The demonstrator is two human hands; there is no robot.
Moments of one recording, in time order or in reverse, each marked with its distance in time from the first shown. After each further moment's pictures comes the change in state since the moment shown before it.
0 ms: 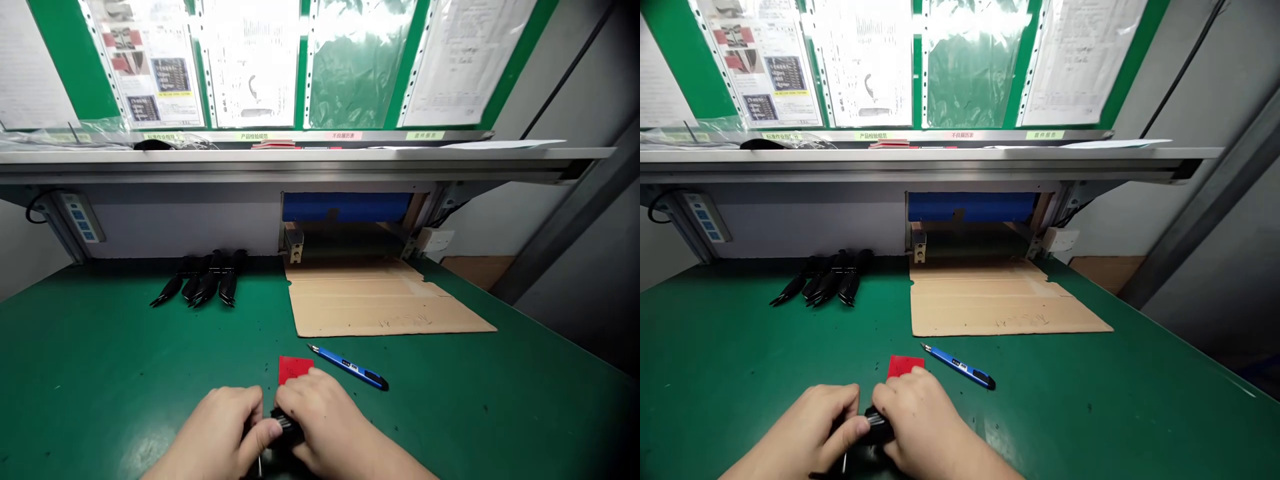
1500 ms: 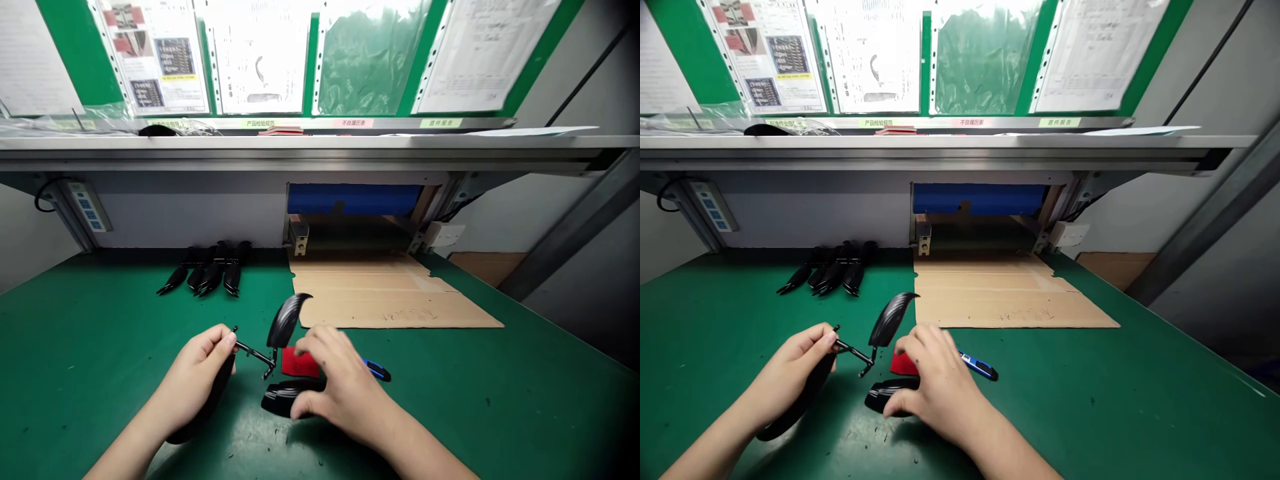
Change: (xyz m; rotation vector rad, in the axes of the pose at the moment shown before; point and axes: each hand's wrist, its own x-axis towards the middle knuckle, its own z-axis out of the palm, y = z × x) left_hand 0.004 -0.015 -0.040 -0.492 0.263 -0.195; right_hand -0.004 0.011 -0.032 0.041 0.226 0.119
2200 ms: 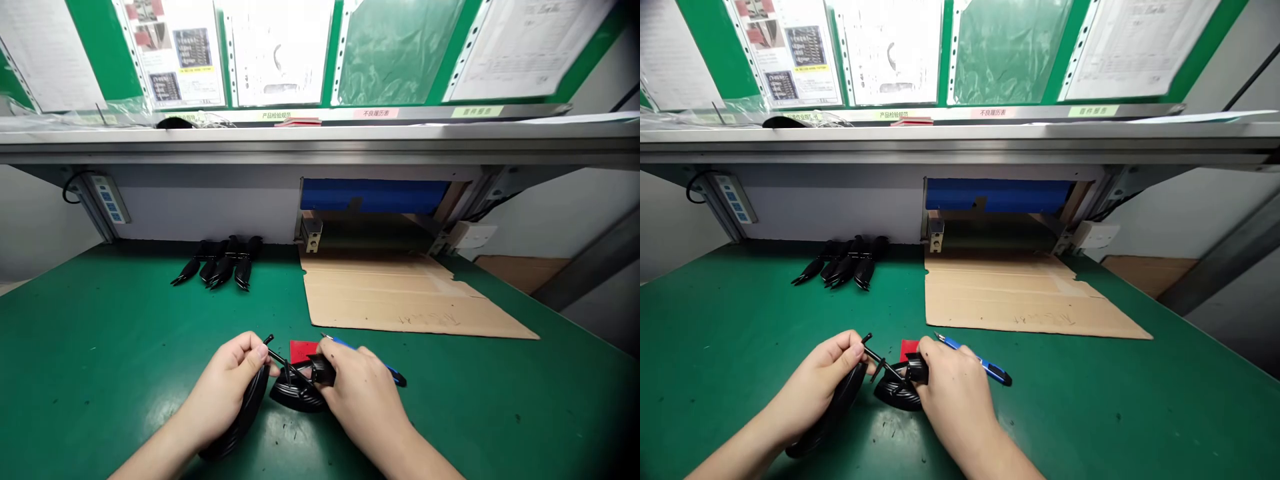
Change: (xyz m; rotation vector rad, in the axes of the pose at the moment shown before) left_hand -0.010 0.006 0.032 -0.235 -0.106 -0.014; right_hand -0.001 -0.003 0.019 -0.201 0.065 0.232
